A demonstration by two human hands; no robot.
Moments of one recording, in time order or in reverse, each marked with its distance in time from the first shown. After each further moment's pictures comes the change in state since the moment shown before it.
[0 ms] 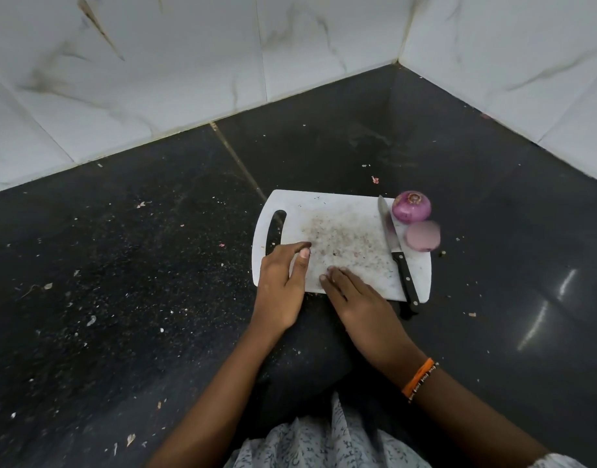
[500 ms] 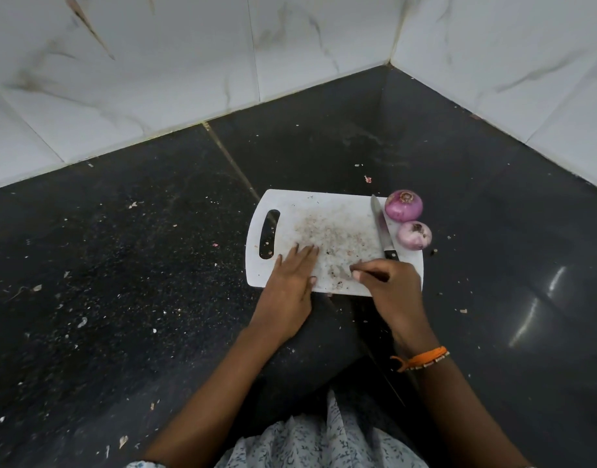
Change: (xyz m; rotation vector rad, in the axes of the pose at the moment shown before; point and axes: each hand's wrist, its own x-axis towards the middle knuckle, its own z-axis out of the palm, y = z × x) left_hand -0.001 -0.016 0.012 0.455 -0.296 0.218; right_hand 0.010 0.033 -0.018 0.893 0.209 0.709
